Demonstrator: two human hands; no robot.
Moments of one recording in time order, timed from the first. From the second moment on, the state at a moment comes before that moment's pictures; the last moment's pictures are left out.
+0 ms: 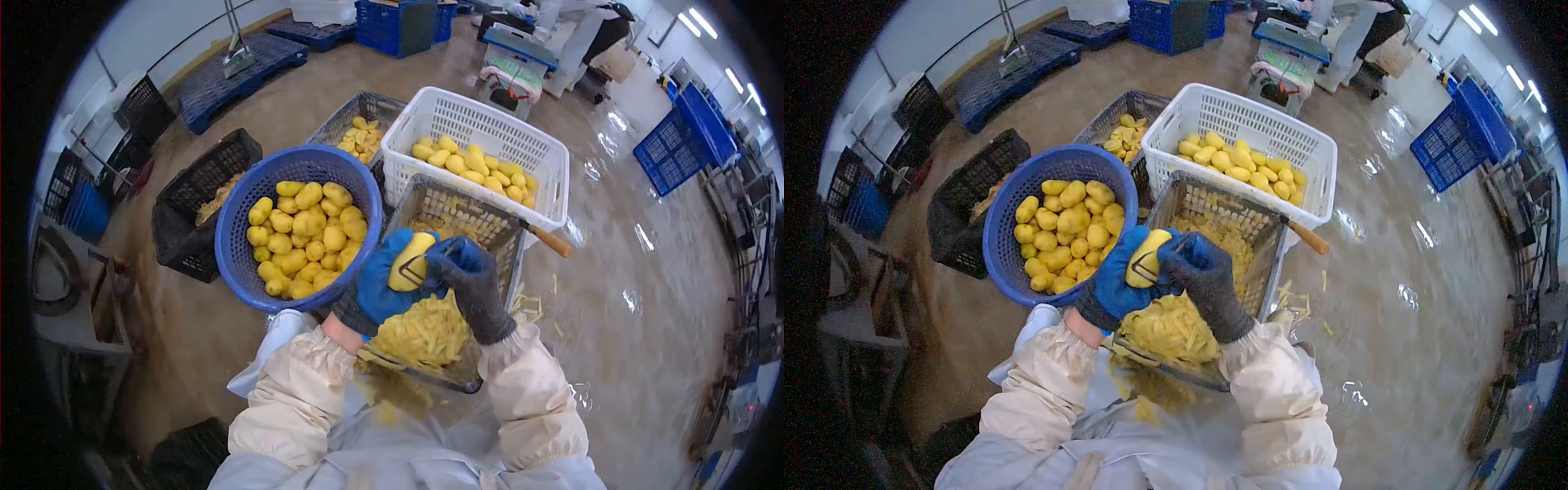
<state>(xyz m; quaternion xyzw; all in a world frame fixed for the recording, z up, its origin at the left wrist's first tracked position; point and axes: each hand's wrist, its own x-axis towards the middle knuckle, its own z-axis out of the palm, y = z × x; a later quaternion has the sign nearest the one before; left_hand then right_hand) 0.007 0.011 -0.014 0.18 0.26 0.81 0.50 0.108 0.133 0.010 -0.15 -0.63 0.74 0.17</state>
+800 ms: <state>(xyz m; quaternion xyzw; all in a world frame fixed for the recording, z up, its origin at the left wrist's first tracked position) -0.006 0.016 -0.043 0.02 0.12 0.79 0.61 0.114 0.170 0.010 -0.21 -0.61 0.68 0.35</state>
